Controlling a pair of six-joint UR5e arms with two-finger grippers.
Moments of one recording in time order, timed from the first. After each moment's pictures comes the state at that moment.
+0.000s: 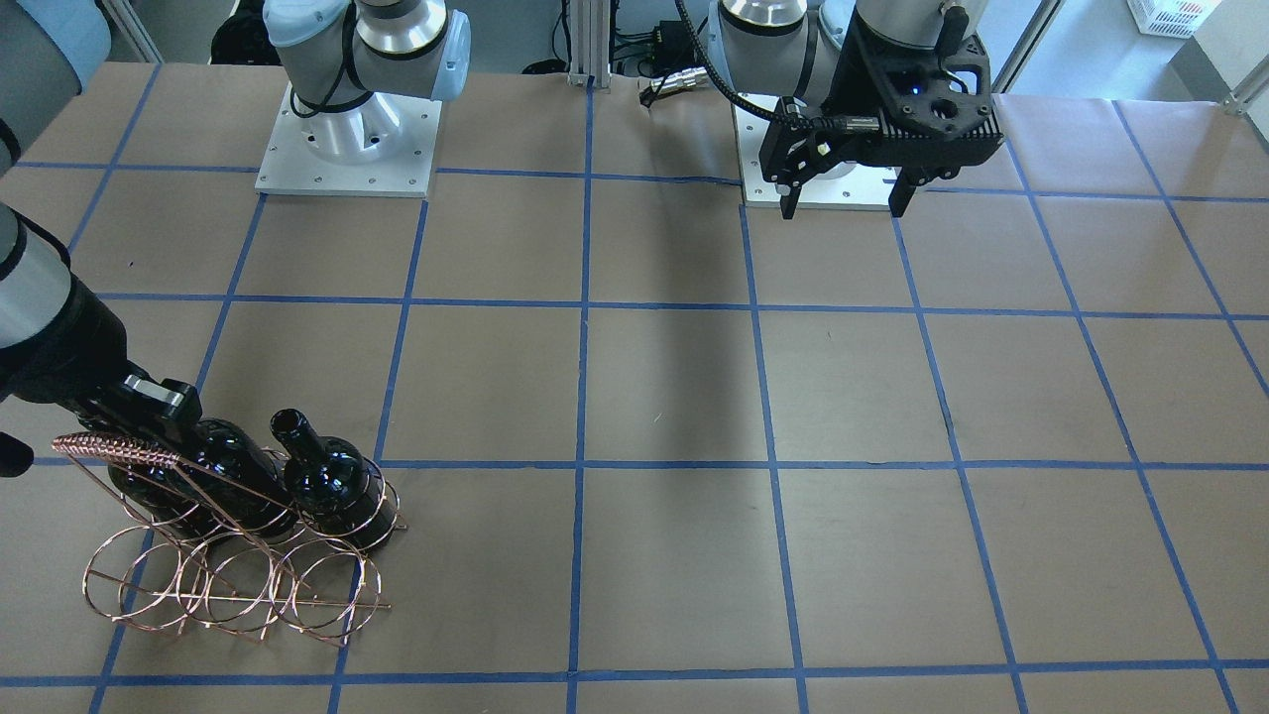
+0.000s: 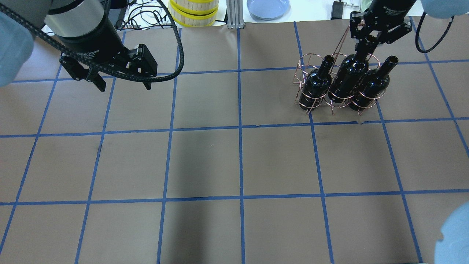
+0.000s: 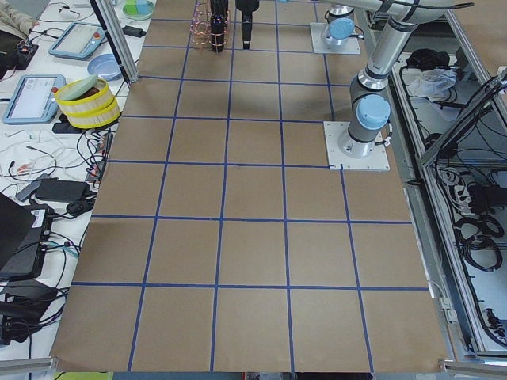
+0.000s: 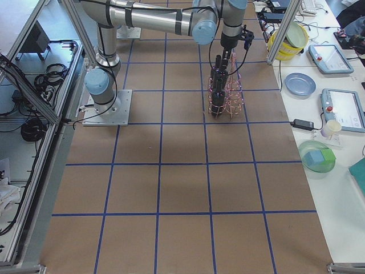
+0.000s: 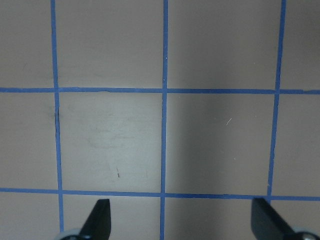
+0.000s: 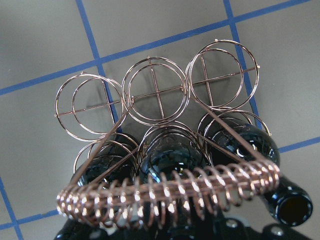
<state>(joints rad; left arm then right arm) -1.65 -1.53 -1.50 -1.65 1.62 -0.11 1.41 -1.30 1.40 -1.73 -1.55 0.12</state>
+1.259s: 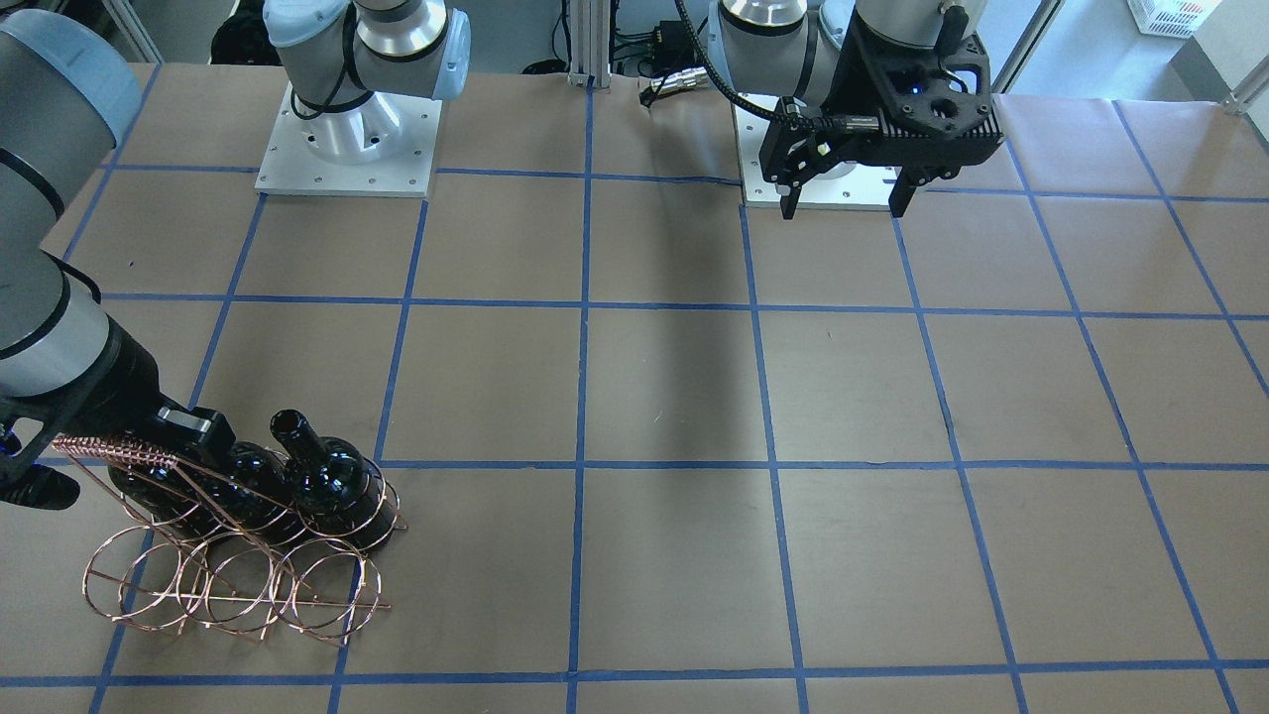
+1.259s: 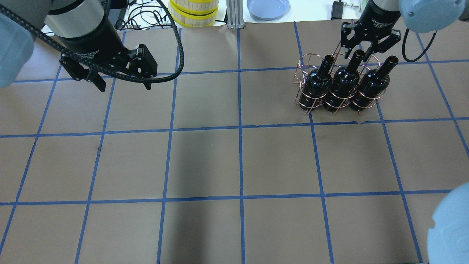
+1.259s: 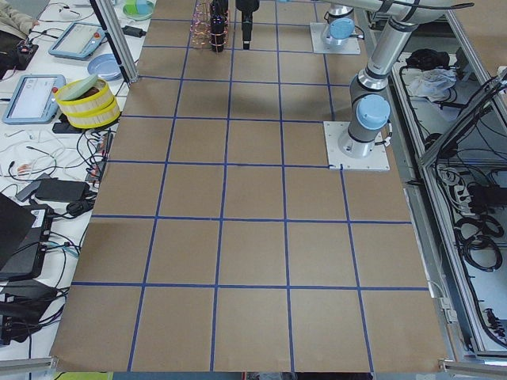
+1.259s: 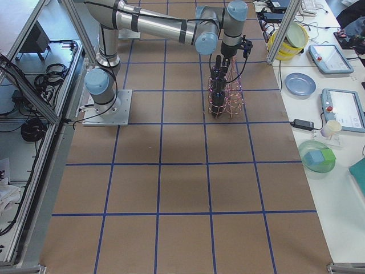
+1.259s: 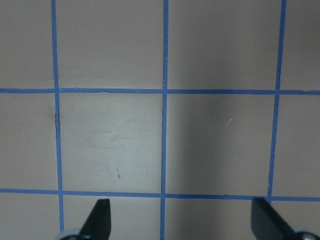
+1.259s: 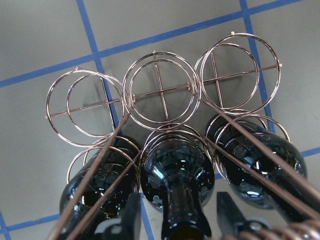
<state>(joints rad) -1.65 -1.53 -1.50 -1.64 1.62 -0.11 1.42 -1.26 1.43 -1.77 -1.55 0.11</state>
